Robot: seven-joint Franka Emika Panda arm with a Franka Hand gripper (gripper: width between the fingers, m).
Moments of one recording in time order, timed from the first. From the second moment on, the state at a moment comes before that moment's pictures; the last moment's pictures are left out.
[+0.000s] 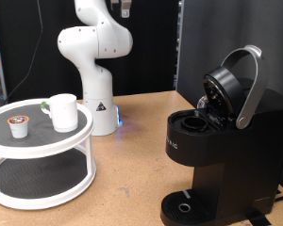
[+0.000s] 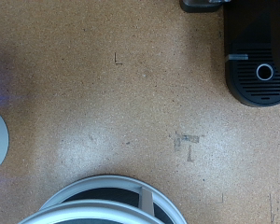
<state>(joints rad) -0.03 -0.78 0.02 -2.35 0.02 1.58 -0.78</state>
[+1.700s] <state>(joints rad) -0.08 -0.73 -0.26 -2.34 -0.16 1.63 -1.17</state>
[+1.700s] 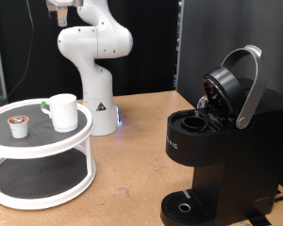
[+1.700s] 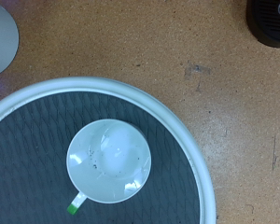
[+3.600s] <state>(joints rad) -0.11 -0.56 -0.47 -2.27 -0.24 1.74 -1.34</state>
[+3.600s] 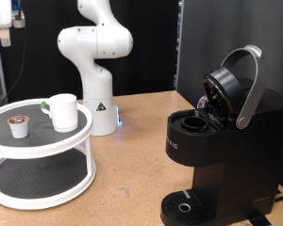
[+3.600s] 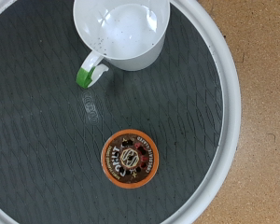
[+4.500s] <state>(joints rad) -0.12 -0.54 -0.53 -2.46 -0.27 2.00 -1.37</state>
